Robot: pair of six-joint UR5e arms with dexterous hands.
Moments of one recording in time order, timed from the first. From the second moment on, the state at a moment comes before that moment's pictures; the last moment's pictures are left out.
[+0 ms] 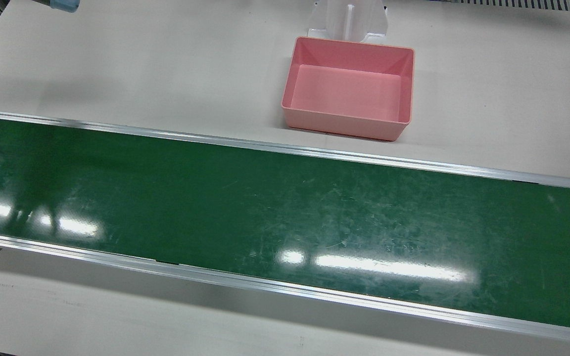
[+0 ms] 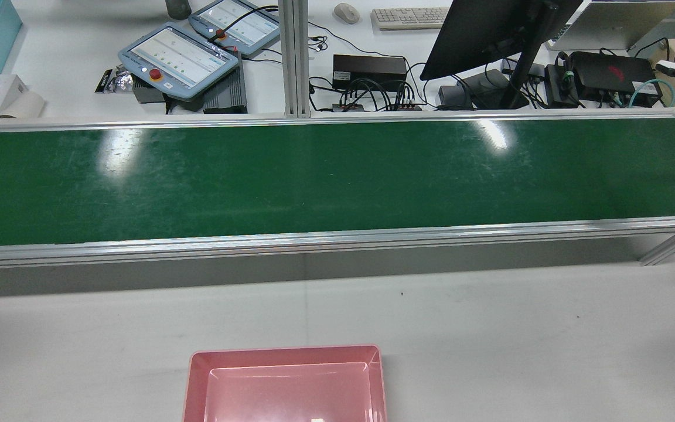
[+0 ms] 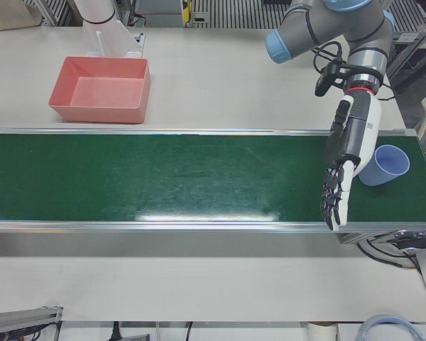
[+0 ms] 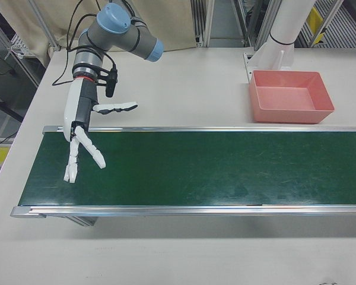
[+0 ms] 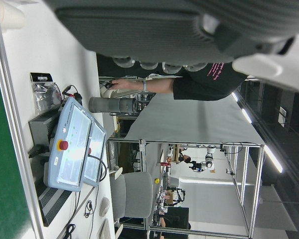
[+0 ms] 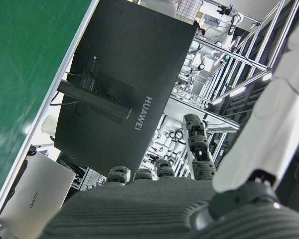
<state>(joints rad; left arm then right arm) -1.45 -1.68 -1.81 0.25 1.79 0.00 1.26 -1.63 1.91 -3.42 -1.32 -0.39</state>
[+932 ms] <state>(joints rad) -1.45 -1.68 -1.81 0.25 1.79 0.00 1.23 -1.55 1.74 -3.22 -1.32 -0.40</state>
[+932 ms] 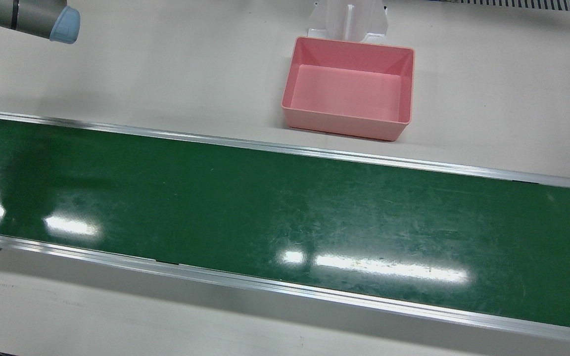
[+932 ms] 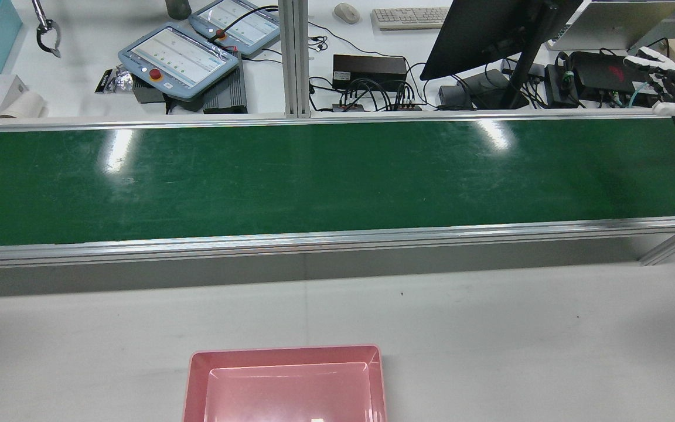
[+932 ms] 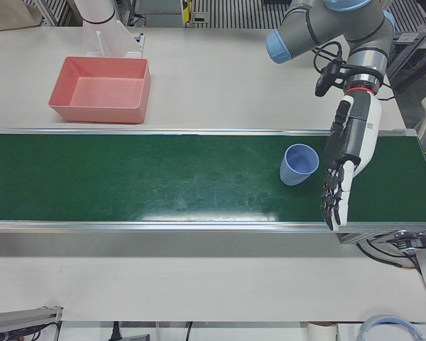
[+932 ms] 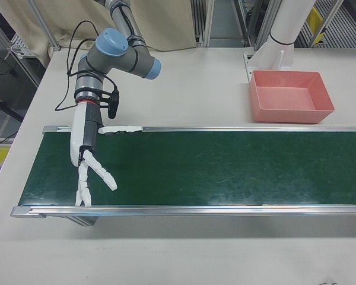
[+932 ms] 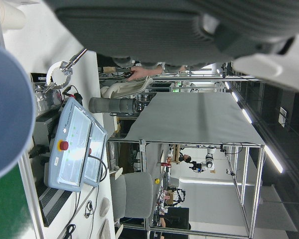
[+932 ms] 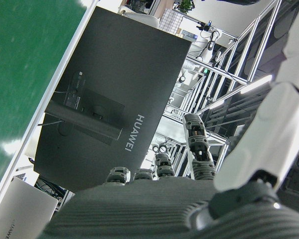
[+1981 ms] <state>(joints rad) -1.45 -1.68 -1.81 0.25 1.79 0.00 1.20 -1.57 1.75 -3.25 -1.32 -0.40</state>
